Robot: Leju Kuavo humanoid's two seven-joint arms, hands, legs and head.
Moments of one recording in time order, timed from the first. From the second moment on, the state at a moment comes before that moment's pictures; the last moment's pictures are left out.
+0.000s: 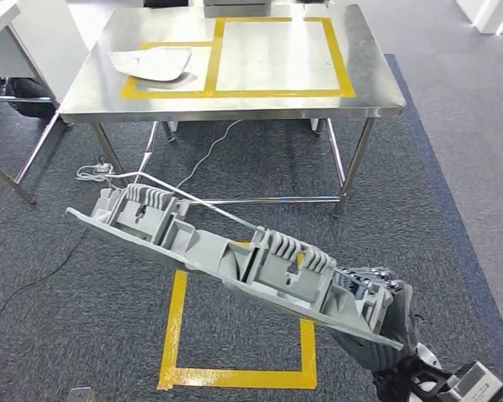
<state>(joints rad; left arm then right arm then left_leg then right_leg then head) 0.20 -0.17 0.45 -0.87 -0.56 0.00 -0.09 0.23 -0.11 0.28 -2.05 0.03 0.09 -0.59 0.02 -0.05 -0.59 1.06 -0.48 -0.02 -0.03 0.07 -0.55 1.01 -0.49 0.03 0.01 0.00</state>
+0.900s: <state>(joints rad) 0.20 -0.17 0.45 -0.87 -0.56 0.00 -0.09 0.23 -0.11 0.28 -2.05 0.03 0.09 -0.59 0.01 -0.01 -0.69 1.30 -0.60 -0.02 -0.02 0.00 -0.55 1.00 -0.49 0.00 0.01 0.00</state>
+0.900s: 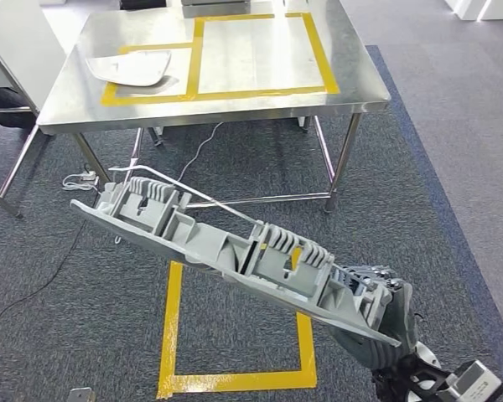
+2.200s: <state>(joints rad) 0.20 -0.16 0.45 -0.87 -0.56 0.01 -0.09 0.23 -0.11 0.28 -2.05 0.03 0.09 -0.59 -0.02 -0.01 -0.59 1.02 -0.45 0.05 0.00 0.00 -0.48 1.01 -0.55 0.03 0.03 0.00</state>
